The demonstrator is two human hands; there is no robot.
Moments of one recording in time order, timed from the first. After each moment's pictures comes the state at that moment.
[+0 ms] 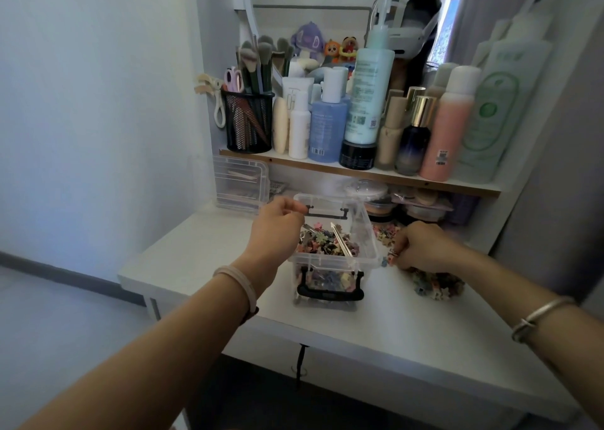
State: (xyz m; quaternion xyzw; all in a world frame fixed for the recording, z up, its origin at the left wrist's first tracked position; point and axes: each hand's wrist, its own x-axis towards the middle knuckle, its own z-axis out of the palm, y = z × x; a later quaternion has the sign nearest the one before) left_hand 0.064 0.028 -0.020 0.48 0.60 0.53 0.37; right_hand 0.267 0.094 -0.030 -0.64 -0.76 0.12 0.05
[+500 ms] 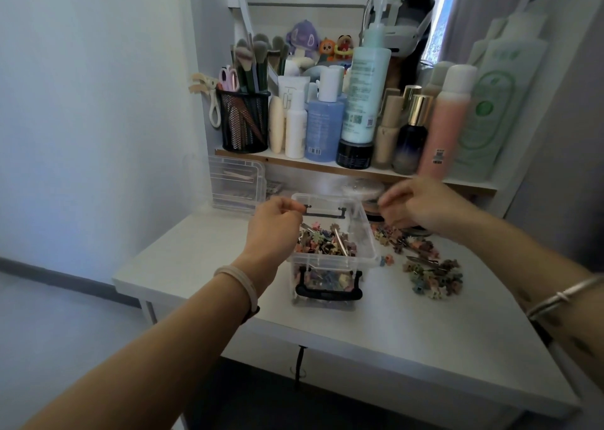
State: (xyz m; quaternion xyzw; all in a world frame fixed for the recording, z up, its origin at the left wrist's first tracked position) left_hand 0.064 0.032 -0.019 0.47 0.61 0.54 0.35; right_hand 0.252 0.083 0.021 -0.58 -0.71 0.30 0.27
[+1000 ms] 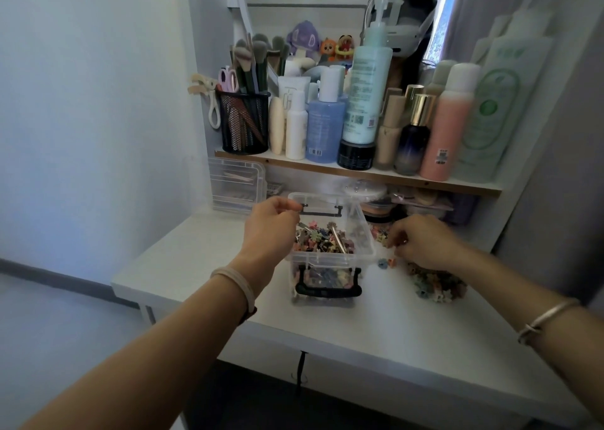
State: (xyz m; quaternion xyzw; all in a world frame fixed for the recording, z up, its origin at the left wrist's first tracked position) left_hand 0.061 0.037 -0.019 0.47 0.60 0.54 0.35; right_hand 0.267 0.098 -0.025 -0.60 -0.79 0.06 0.09
